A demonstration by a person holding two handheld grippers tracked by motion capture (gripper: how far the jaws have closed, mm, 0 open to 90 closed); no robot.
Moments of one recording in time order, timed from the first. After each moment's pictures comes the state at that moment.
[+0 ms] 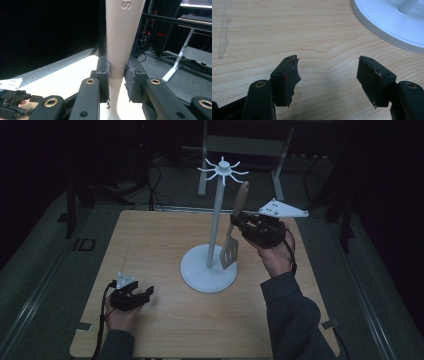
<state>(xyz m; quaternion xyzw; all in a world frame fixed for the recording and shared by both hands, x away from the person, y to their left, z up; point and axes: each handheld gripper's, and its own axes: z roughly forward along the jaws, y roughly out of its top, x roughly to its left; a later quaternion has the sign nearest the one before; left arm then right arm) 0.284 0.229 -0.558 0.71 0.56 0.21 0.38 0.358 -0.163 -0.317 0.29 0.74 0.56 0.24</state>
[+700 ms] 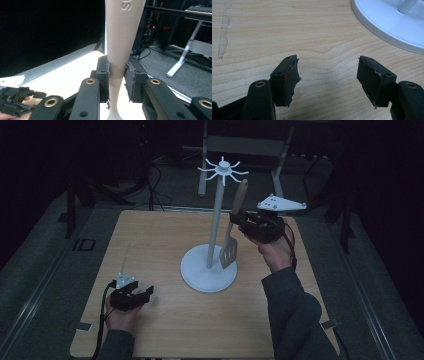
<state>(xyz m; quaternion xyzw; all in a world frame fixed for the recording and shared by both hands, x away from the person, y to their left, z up) 0.284 0.230 -0.558 0.70 0.56 0.21 0.39 0.373 -0.164 -0.316 0.29 0.75 0.55 0.21</state>
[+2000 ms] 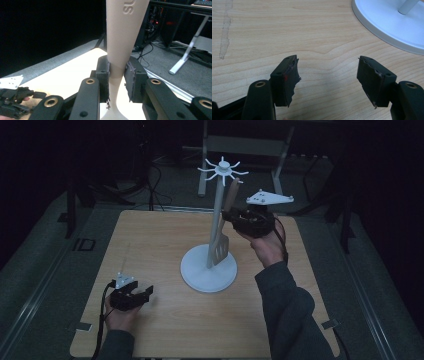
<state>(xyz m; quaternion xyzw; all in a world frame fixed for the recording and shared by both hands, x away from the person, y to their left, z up) 0.284 0.231 -0.558 0.70 0.56 0.21 0.39 0.386 -0.144 -0.317 0.30 0.76 0.54 0.20</state>
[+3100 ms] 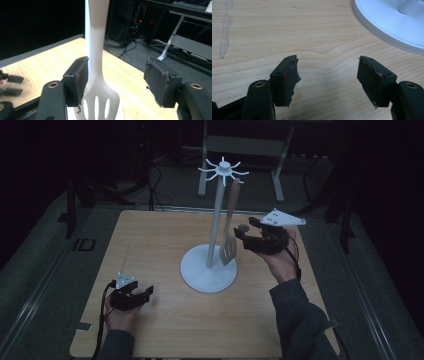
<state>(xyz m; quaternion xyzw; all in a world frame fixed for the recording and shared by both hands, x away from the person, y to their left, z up) 0.284 0.230 -0.558 0.70 0.56 0.21 0.39 0.364 -0.185 -0.354 0.31 0.76 0.51 0.26</state>
